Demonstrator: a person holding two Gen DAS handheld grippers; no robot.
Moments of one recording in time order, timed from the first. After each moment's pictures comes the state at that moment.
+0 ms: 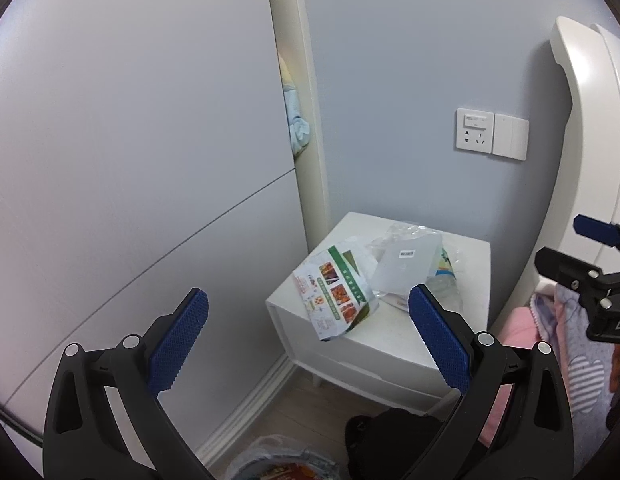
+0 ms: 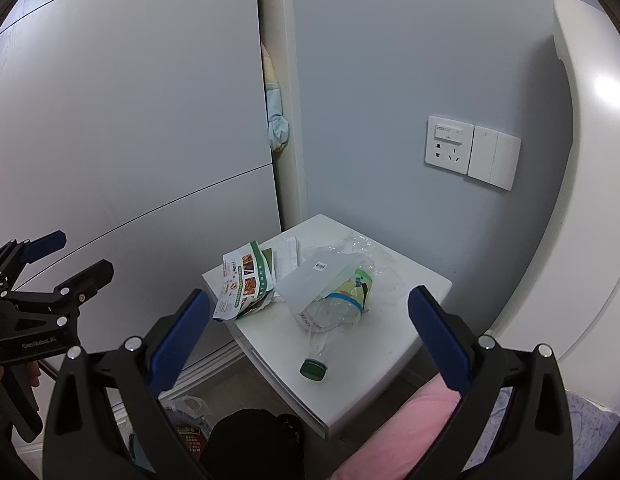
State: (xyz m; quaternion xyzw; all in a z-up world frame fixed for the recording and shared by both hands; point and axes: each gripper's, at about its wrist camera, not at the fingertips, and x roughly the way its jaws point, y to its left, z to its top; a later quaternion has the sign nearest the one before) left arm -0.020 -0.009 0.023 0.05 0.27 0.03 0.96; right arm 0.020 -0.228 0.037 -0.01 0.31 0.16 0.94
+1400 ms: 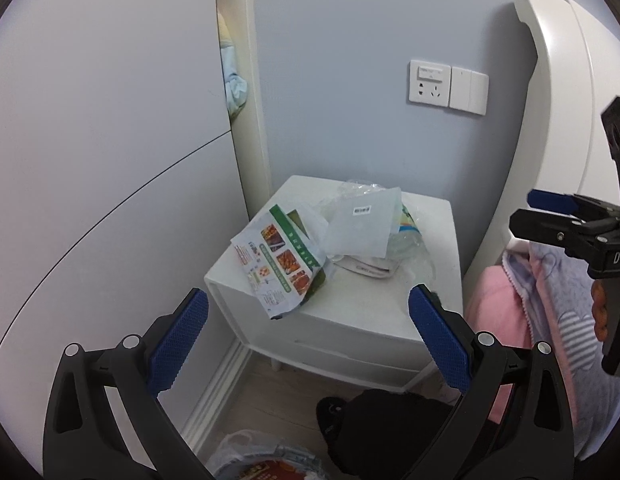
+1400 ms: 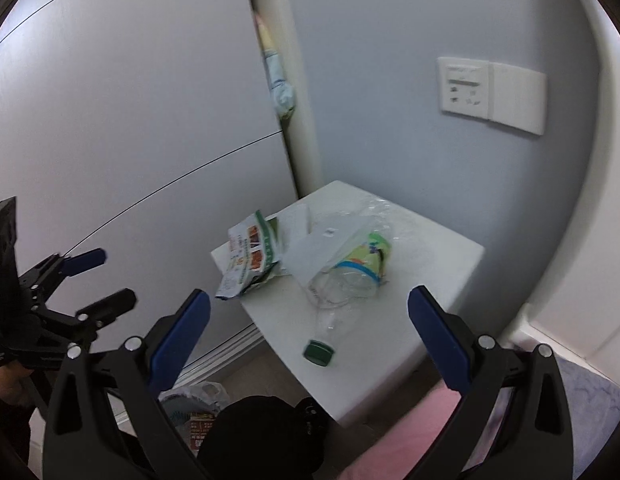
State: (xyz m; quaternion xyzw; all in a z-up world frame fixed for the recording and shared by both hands) left arm 0.015 -0.008 -0.042 0.06 0.31 -0.08 0.94; right arm 0.055 -0.246 -0.020 0.03 0.36 0.23 0.90
